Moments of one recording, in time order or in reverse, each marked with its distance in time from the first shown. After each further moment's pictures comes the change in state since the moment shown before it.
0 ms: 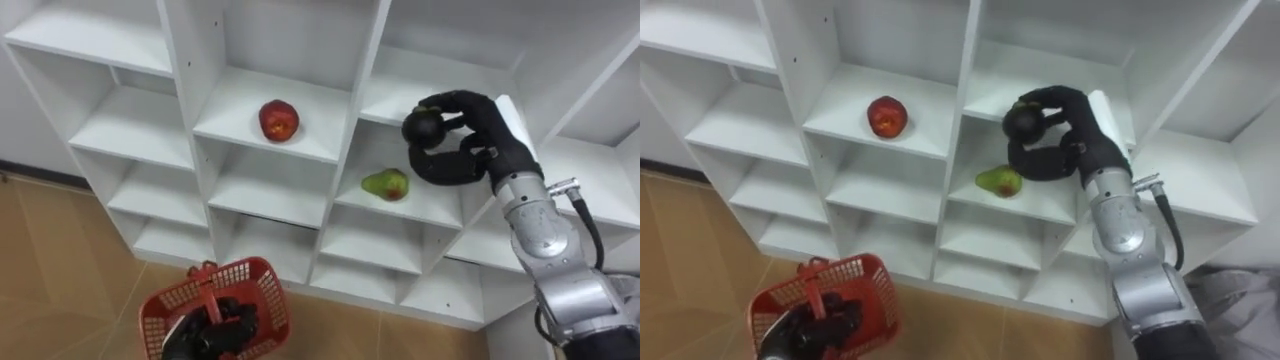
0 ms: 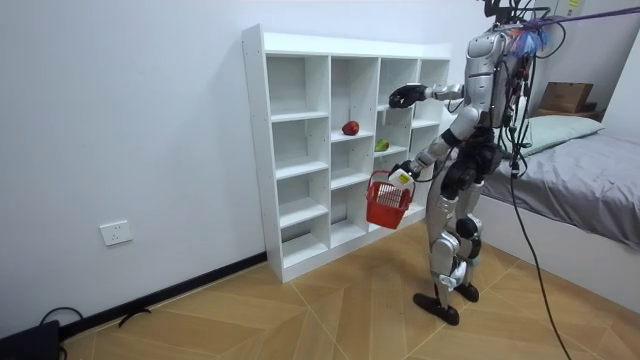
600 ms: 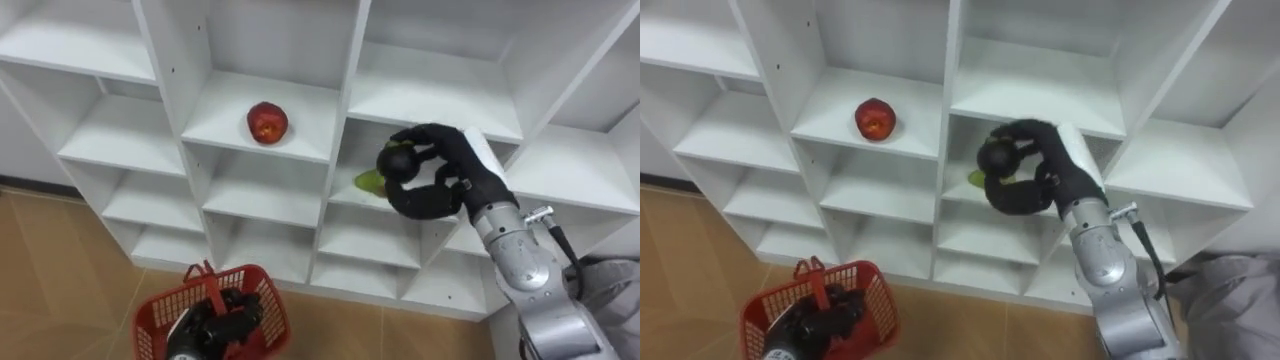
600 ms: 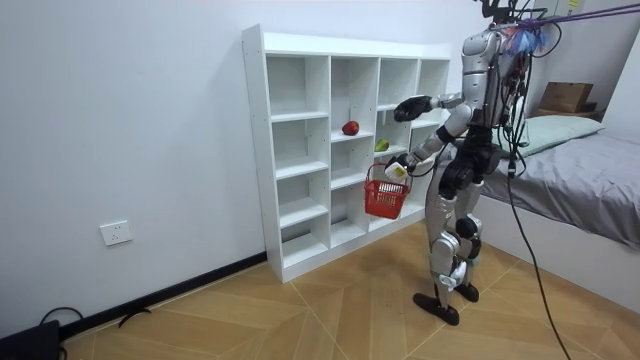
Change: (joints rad) left arm -0.012 -0.017 -0.016 -0.022 -0.046 -0.001 0.000; right arm 0.126 0.055 0.043 -0.095 -0.059 0.044 0.094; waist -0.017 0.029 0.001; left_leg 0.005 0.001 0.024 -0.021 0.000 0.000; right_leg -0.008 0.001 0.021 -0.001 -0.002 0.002
